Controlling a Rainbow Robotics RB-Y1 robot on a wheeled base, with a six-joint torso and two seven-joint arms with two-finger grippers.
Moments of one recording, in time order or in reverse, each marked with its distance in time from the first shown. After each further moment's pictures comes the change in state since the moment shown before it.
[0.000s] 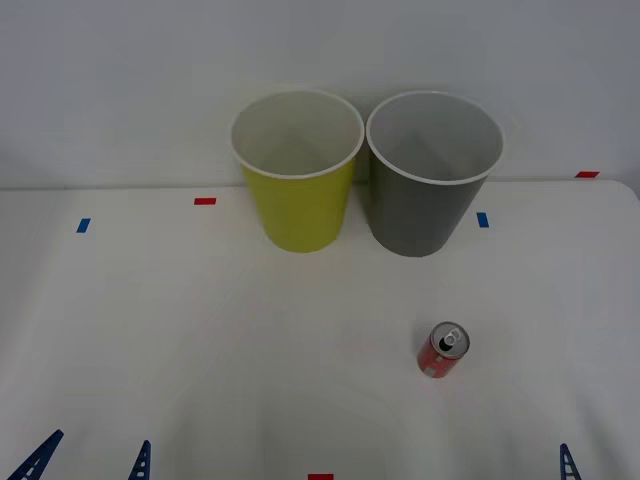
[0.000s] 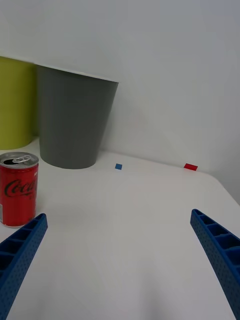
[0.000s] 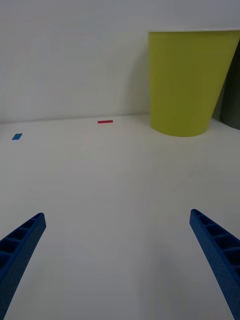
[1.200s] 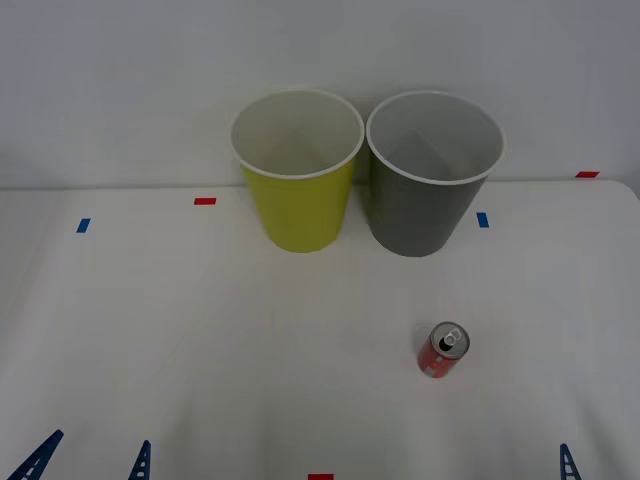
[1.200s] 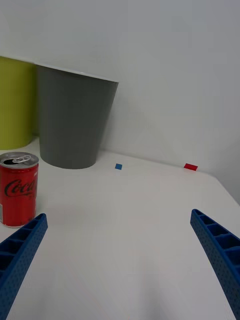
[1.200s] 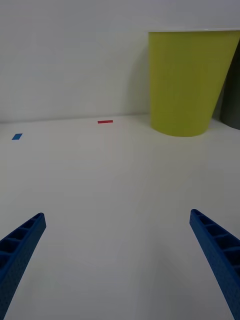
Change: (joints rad) right arm 0.000 0.000 0.000 0.000 0.000 0.000 0.000; left arm 0.000 0.000 0.000 0.000 0.000 0.000 0.000
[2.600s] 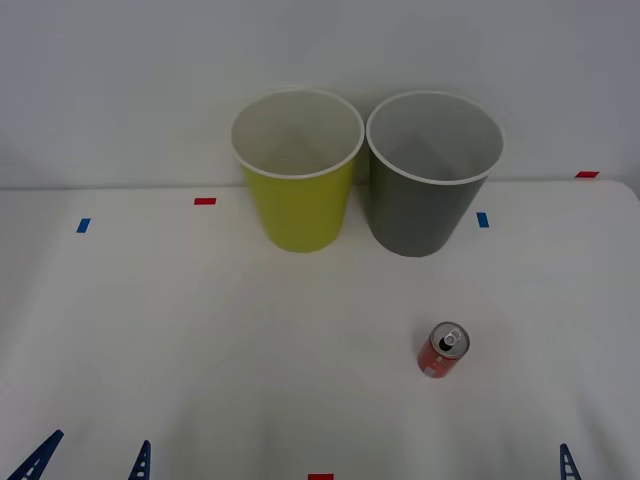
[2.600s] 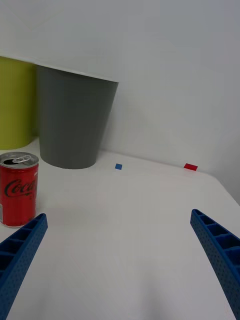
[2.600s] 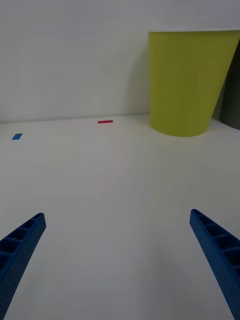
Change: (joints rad) right arm 0.000 0.000 0.000 0.000 0.000 0.000 0.000; left arm 0.000 0.000 0.000 0.000 0.000 0.000 0.000
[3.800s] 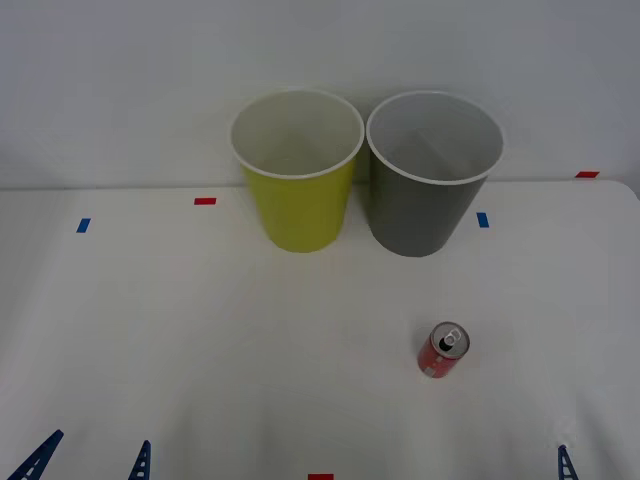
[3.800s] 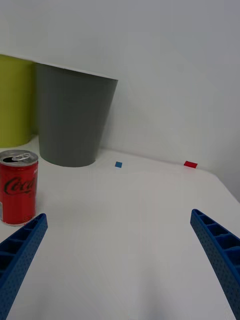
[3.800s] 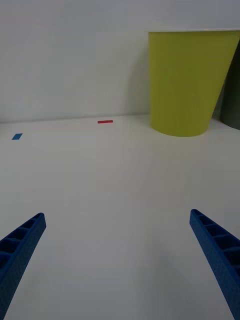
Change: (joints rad) right arm -0.003 0.012 0.011 0.026 0.001 0.008 0.000; left arm 0.000 0.000 0.000 0.000 0.000 0.000 0.000
